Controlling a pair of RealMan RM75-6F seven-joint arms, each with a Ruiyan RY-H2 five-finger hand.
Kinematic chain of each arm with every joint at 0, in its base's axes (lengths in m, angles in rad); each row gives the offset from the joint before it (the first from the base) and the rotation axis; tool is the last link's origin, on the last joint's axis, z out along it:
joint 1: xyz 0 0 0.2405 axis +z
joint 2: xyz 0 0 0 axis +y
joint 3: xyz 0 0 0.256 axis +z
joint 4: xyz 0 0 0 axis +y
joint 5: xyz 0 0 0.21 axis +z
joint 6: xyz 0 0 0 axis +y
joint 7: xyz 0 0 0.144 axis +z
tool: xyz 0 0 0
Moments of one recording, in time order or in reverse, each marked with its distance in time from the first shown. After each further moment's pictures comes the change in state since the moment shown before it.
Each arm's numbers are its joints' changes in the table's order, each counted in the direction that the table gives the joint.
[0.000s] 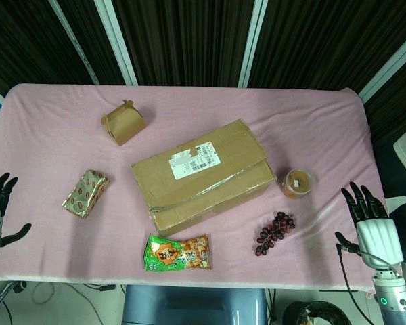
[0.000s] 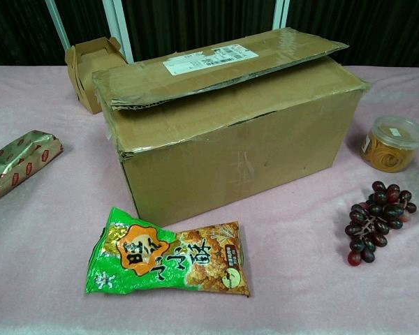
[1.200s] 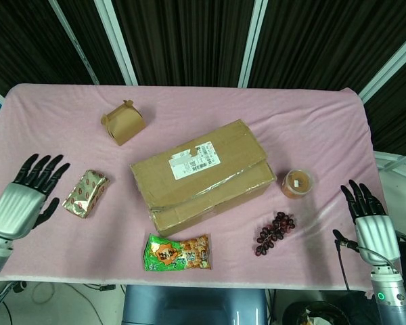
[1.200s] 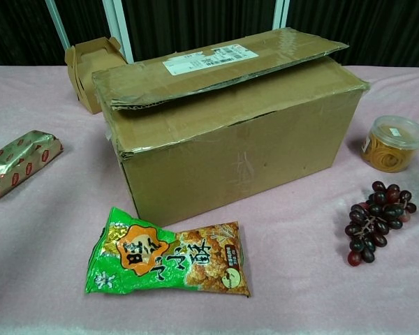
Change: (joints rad) left arm -0.211 0.166 -0.043 -0.153 0.200 -0.173 0.162; right arm 0.015 -0.013 0.016 -0.003 0.045 -0.040 0.036
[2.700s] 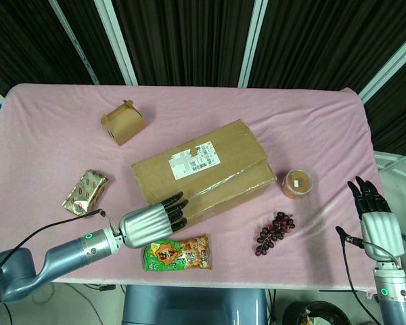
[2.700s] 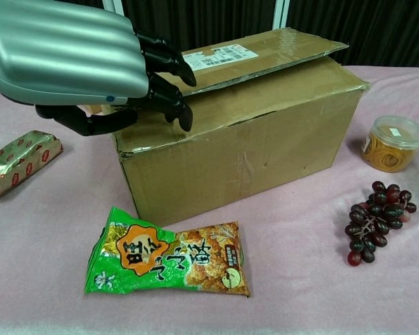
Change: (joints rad) left arm -0.531 -0.086 -0.030 -0.192 0.056 -0.659 0.391; right arm 0.006 0.012 0.020 -0.018 0.056 -0.027 0.048
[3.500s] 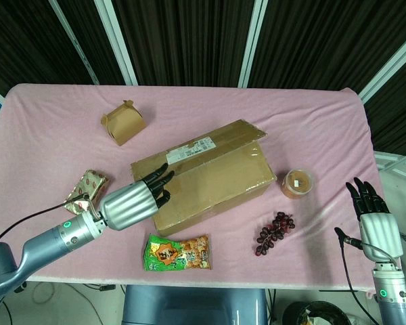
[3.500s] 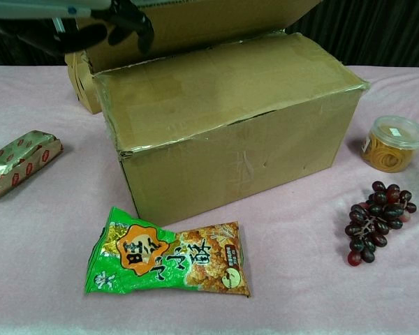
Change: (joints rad) left arm 0.037 0.122 -0.043 0.018 -0.007 0.159 0.113; right arm -0.001 -0.001 -0.007 -0.004 -0.010 0.005 -0.009
